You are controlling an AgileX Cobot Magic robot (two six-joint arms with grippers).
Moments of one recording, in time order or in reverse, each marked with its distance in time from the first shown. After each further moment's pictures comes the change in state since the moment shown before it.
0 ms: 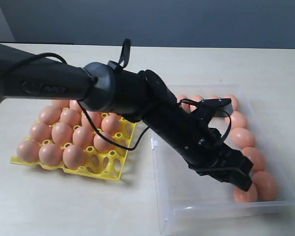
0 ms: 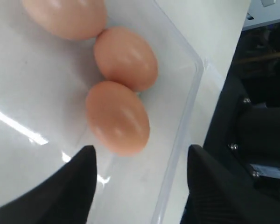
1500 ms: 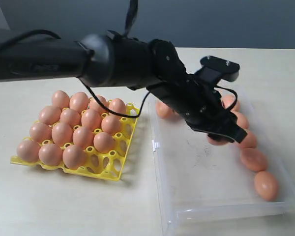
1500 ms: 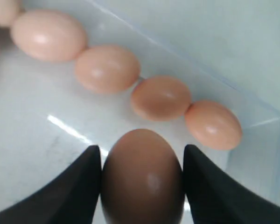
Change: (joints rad) left arm 0.009 -0.035 -0.150 0.430 -0.210 -0.154; right arm 0.000 0.000 0.000 0.000 0.000 0.000
